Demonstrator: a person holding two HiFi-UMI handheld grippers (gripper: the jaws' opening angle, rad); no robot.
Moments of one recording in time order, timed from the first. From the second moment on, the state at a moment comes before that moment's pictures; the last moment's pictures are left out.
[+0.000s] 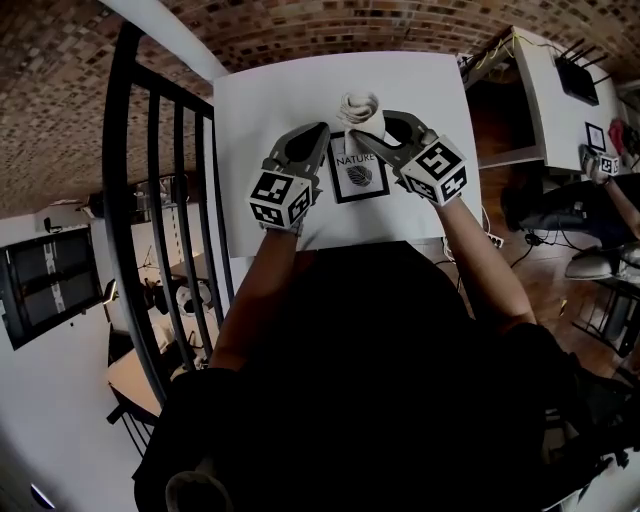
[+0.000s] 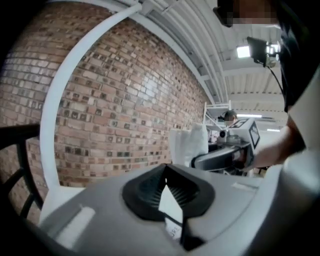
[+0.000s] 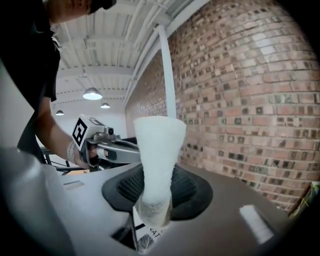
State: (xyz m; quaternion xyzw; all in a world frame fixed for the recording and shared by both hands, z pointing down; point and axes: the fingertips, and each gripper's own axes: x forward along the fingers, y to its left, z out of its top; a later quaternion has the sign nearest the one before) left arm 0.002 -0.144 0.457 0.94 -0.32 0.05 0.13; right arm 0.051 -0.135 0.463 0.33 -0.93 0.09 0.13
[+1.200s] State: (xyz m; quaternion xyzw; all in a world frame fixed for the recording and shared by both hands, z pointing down) left arm 0.015 -0.117 0.349 0.95 -0.30 -0.01 0.04; right arm 0.053 -0.117 0.357 0.31 -0.95 0.02 0.02
